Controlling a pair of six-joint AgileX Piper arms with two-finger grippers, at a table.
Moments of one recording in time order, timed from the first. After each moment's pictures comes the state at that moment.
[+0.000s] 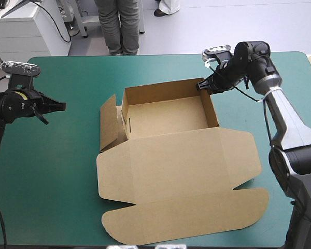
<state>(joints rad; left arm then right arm) 0.01 1.29 -1.35 0.07 0.91 0.11 0.21 1.98 -2.03 0.18 1.24 -0.17</state>
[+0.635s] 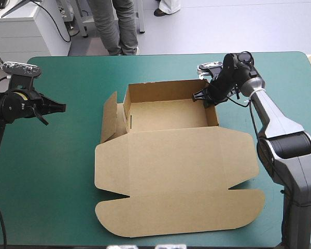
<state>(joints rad) 0.01 1.29 -1.35 0.07 0.93 0.13 0.21 2.15 -2.03 0.18 1.24 -0.14</state>
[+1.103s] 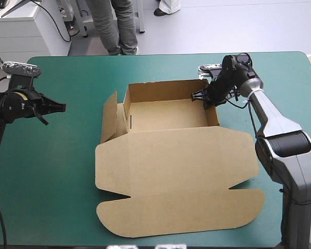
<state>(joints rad) 0.01 1.29 -1.35 0.07 0.92 0.13 0.21 2.16 -2.03 0.19 1.24 -0.06</state>
